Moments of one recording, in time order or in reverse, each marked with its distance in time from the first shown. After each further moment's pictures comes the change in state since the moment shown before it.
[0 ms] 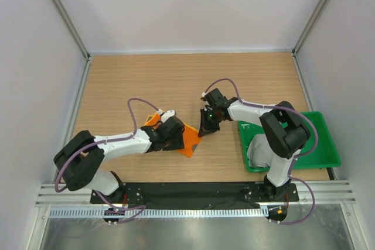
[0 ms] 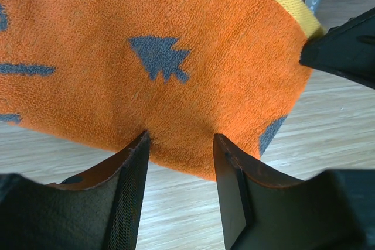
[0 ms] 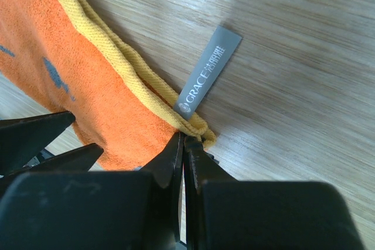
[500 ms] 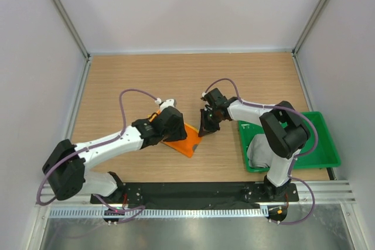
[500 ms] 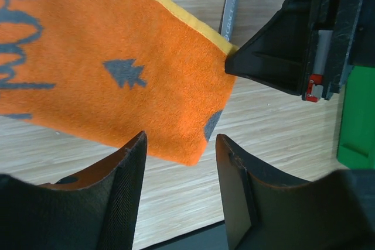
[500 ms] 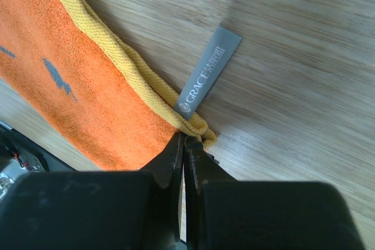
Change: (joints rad) left arm 0.018 -0.151 0.128 -0.127 -0.008 0.048; right arm 0.001 0.001 0.008 -0.013 0.005 0.006
